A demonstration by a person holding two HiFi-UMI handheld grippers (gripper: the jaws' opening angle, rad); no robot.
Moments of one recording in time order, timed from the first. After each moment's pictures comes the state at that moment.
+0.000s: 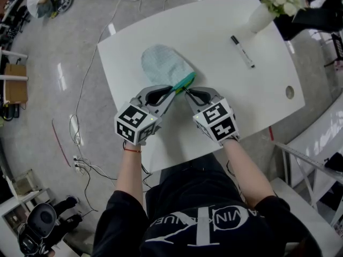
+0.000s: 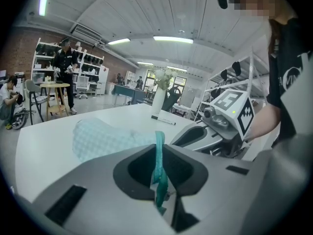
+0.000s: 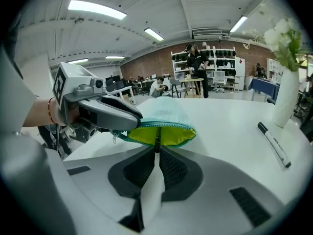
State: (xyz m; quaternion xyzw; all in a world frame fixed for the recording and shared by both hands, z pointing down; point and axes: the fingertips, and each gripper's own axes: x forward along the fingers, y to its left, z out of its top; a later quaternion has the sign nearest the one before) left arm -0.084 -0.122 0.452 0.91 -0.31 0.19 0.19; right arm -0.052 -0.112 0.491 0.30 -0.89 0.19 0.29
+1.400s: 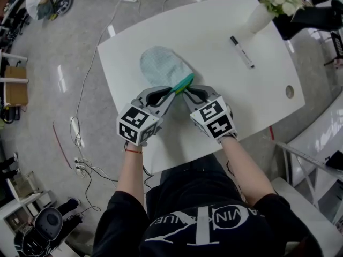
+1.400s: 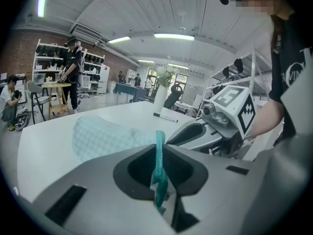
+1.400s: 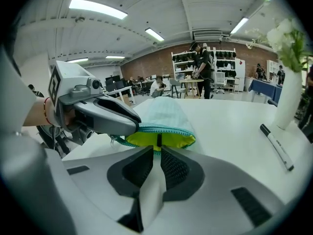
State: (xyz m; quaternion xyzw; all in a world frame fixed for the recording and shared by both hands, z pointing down) left arm -0.088 -0.125 0.460 0.91 -0.32 0.21 0.19; right arm -0.061 -0.124 0.493 0.30 -0.89 0.18 0.28
